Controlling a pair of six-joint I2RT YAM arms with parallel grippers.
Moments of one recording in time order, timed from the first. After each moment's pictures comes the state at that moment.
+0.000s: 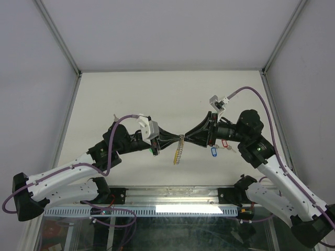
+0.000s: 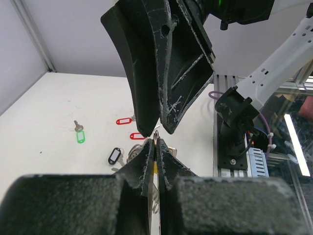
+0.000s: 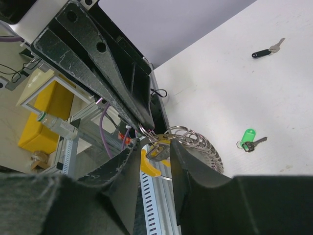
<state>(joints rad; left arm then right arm) -1.02 0.90 0.75 0.26 0.34 0.02 0.58 0.77 0.78 -0.06 -0.82 0.52</state>
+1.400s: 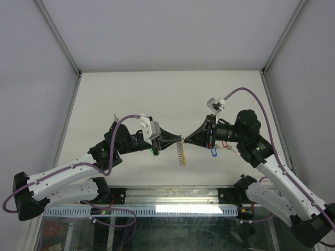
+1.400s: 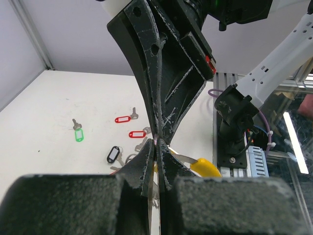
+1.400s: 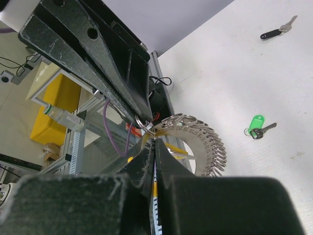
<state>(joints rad) -1.02 0.91 0.75 0.26 0.34 0.02 0.58 0.78 0.77 -0.09 -0.87 0.52</state>
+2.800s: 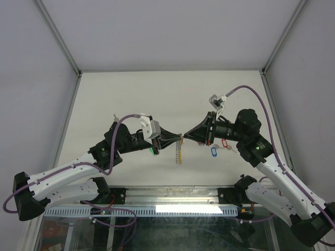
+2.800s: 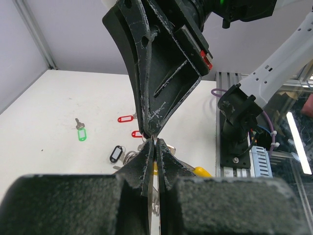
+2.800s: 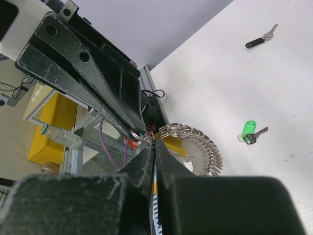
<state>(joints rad) -1.01 0.92 0.75 0.26 0.35 0.02 0.58 0.79 0.78 -0.07 -0.77 0.58</state>
